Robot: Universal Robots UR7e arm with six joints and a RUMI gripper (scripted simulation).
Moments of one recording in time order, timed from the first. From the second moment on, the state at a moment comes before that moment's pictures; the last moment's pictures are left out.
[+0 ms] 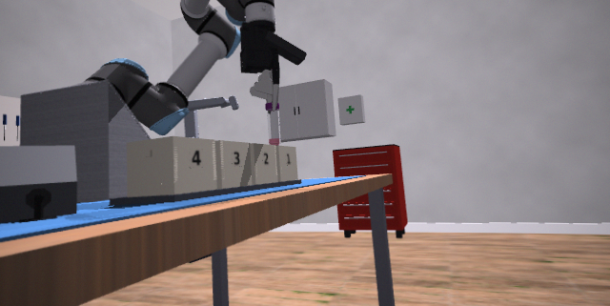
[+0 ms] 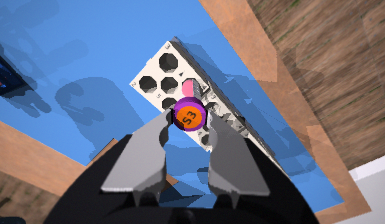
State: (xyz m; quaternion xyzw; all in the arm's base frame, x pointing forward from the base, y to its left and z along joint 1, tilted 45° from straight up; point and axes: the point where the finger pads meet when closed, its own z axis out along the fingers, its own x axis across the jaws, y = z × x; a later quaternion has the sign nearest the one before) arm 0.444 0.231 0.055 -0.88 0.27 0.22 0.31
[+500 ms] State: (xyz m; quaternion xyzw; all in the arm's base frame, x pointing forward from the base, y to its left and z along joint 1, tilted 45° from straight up) arm 0.441 0.242 0.043 -0.88 0.27 0.22 0.31
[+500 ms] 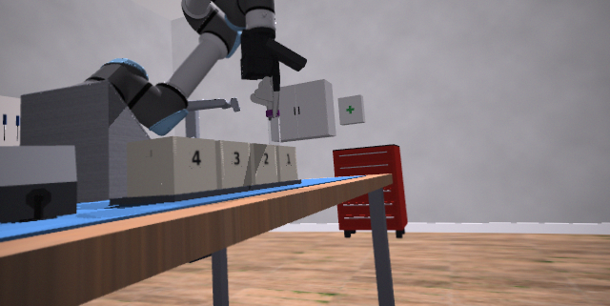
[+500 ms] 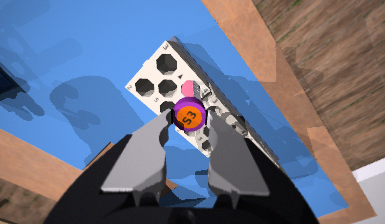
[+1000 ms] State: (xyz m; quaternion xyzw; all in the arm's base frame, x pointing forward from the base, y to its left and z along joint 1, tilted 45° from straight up) arm 0.437 0.254 0.030 -0.88 0.27 0.22 0.31
